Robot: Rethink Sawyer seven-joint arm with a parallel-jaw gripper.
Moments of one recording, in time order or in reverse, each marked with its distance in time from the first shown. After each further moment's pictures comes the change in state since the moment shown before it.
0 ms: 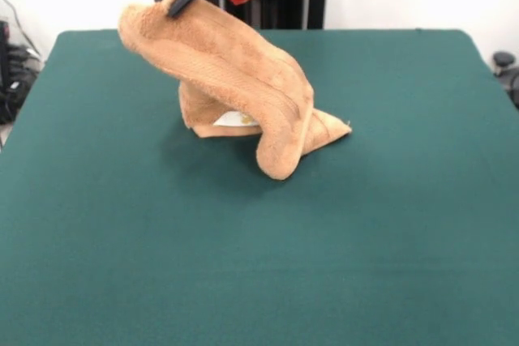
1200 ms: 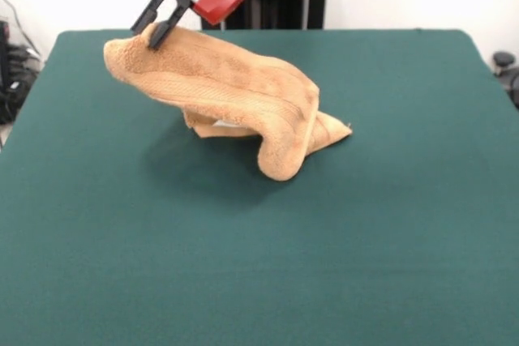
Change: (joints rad) arm -0.057 0.002 -0.017 0.107 0.038 -0.345 0.000
